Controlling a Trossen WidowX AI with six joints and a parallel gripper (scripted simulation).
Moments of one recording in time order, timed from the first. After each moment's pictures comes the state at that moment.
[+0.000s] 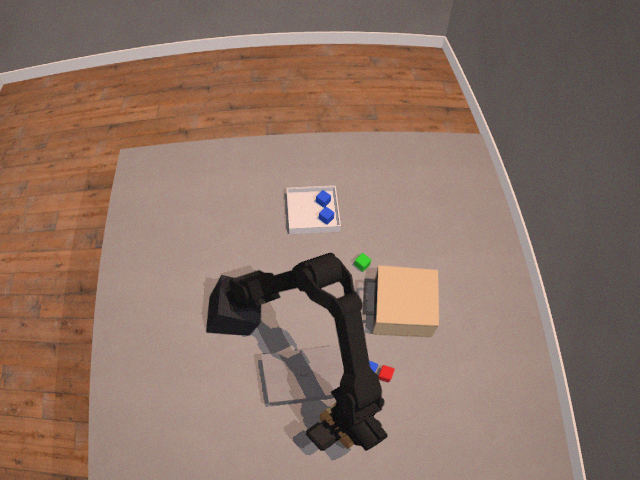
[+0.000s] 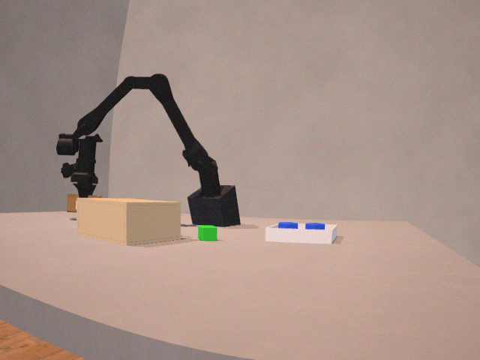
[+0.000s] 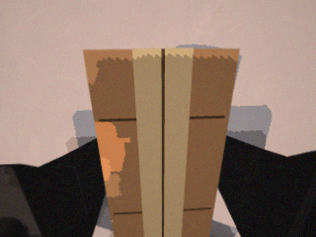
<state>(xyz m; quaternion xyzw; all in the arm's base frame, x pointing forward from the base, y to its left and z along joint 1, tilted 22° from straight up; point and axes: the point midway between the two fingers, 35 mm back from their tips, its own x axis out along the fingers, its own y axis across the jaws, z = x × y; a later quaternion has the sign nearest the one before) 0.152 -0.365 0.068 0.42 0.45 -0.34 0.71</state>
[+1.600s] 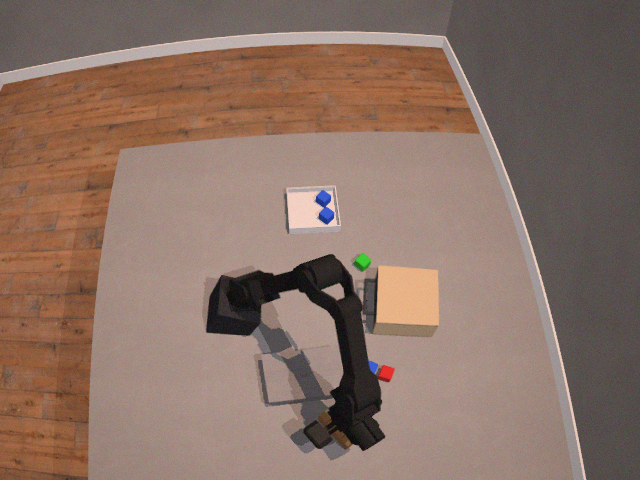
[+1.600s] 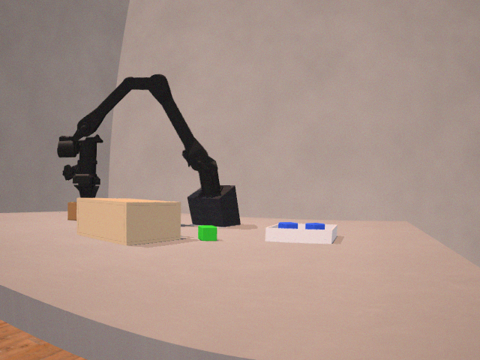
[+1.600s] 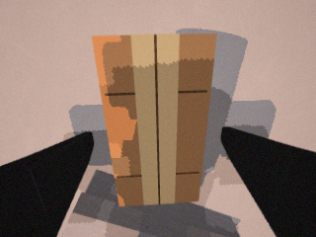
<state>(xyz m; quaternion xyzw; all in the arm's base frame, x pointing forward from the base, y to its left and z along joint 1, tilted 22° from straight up) 0.149 -0.358 0.062 0.43 0.46 -0.34 0.70</state>
